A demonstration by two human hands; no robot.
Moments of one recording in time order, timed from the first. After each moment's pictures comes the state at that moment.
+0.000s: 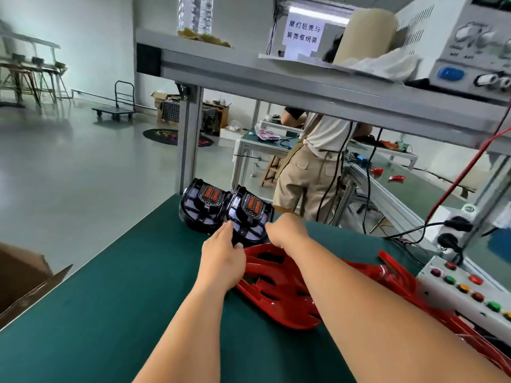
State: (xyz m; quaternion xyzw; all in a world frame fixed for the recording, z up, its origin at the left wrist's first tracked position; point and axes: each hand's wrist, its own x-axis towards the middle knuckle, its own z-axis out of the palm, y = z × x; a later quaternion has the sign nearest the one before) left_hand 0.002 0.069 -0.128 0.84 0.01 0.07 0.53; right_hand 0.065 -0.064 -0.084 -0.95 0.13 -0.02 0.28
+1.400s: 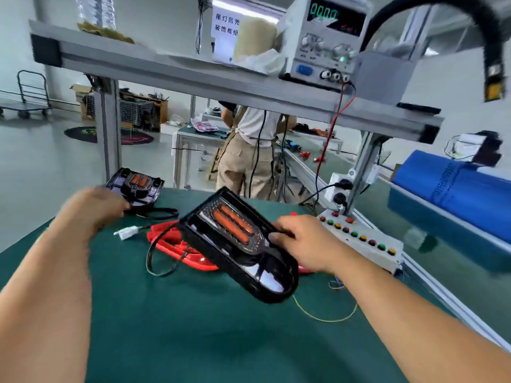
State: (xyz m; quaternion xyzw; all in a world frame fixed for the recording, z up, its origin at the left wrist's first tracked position) left_hand -0.026 0.129 -0.049 0.91 0.09 0.03 0.42; right_hand -0.150 -0.198 -0.043 -0.98 -0.10 -0.11 0.15
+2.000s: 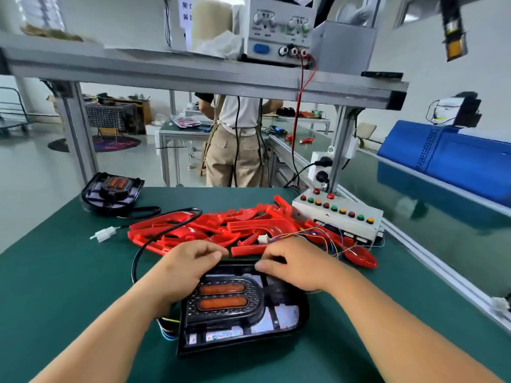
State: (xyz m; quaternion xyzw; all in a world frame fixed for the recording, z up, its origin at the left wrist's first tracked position) left_hand -0.145 0.007 -0.105 0.80 -0.17 -0.15 0.56; right_hand -0.195 -0.223 -0.093 -0.97 -0.09 -0.02 0.21
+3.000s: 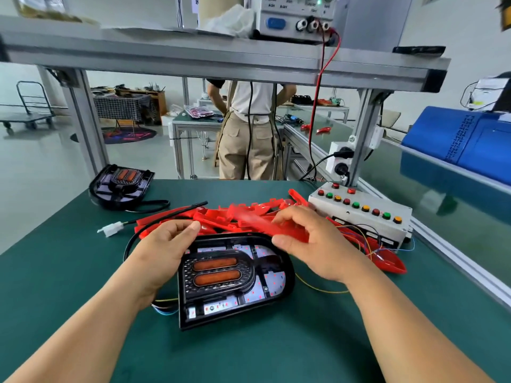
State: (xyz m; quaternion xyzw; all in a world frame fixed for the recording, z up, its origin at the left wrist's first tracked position) left_hand -0.118 0.024 -0.102 0.77 -0.06 -0.06 0.64; right_hand -0.178 -0.232 -0.087 -0.92 -0.12 -0.16 0.35
